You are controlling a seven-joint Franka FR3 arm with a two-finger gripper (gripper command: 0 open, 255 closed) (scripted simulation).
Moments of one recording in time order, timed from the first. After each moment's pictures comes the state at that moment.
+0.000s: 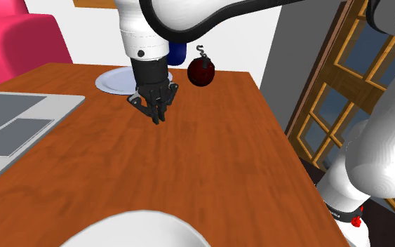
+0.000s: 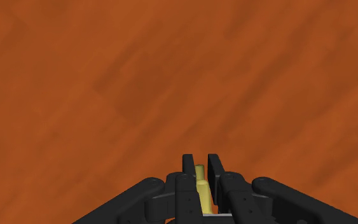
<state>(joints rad) 0.21 0.02 0.55 -1.78 -0.06 1.78 0.71</state>
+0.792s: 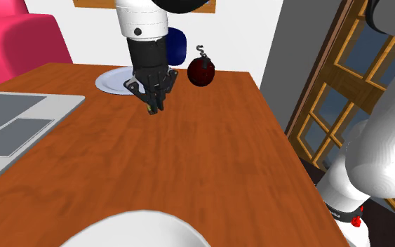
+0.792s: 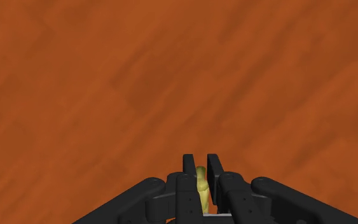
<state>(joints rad) 0.21 0.03 0.56 -1.68 -0.06 1.69 0.71</state>
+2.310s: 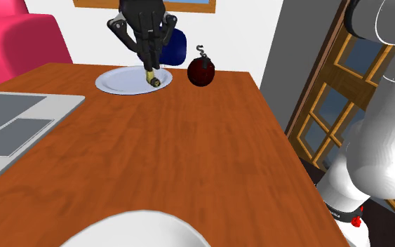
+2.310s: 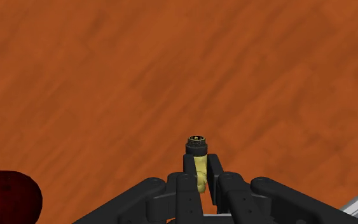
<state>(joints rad) 0.26 0.12 0.59 -1.27 -0.12 1.36 0.76</state>
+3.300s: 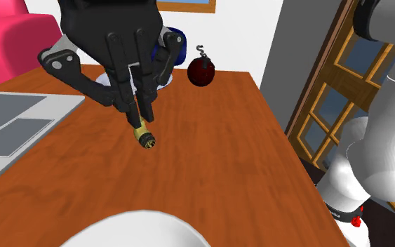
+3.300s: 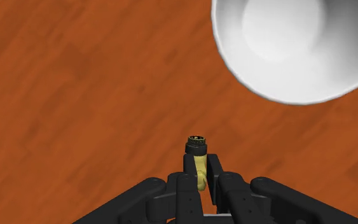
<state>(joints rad) 0.45 0.10 0.74 -1.31 -0.11 1.35 1.11</state>
